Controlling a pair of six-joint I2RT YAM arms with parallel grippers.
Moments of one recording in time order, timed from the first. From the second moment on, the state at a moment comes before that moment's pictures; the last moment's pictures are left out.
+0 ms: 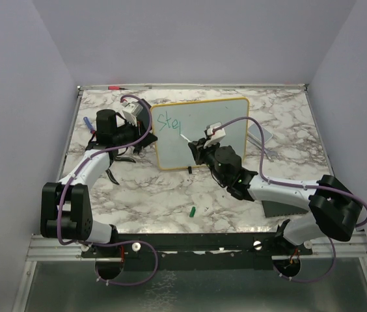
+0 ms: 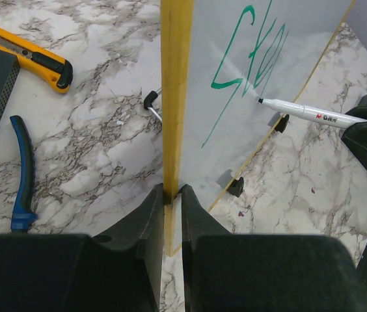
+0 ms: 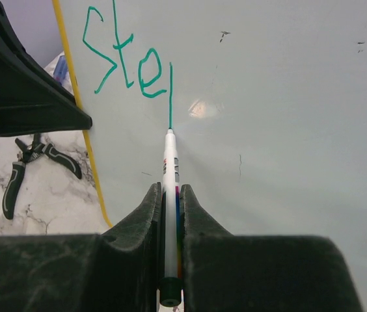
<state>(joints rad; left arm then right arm) -0.08 1.41 0.86 0.08 0.80 -0.09 0.93 1.44 0.73 0.63 0.43 0.18</state>
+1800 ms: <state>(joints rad) -0.08 1.41 0.86 0.08 0.80 -0.09 0.90 1.45 0.84 0.69 0.46 0.10</state>
